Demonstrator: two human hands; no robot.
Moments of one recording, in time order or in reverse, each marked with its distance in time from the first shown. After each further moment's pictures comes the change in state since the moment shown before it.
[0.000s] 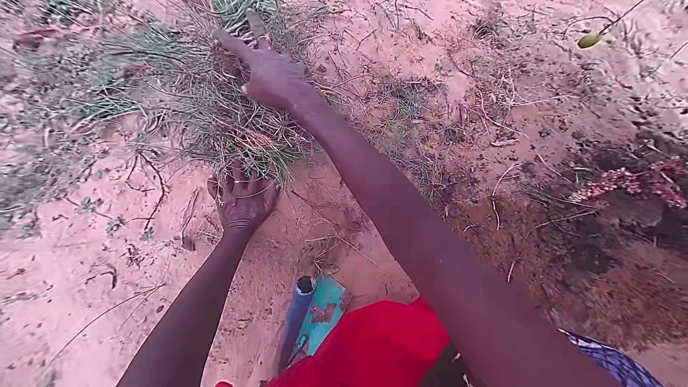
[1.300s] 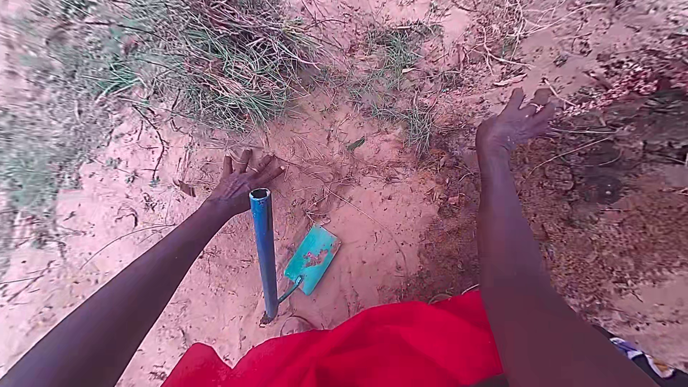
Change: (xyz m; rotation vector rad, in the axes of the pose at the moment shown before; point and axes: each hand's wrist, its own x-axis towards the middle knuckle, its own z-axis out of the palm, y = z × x) left_hand -0.057 -0.005 -0.034 0.319 -0.477 0.546; right_hand -0.333 0.331 0.001 -0.264 0.628 0.999
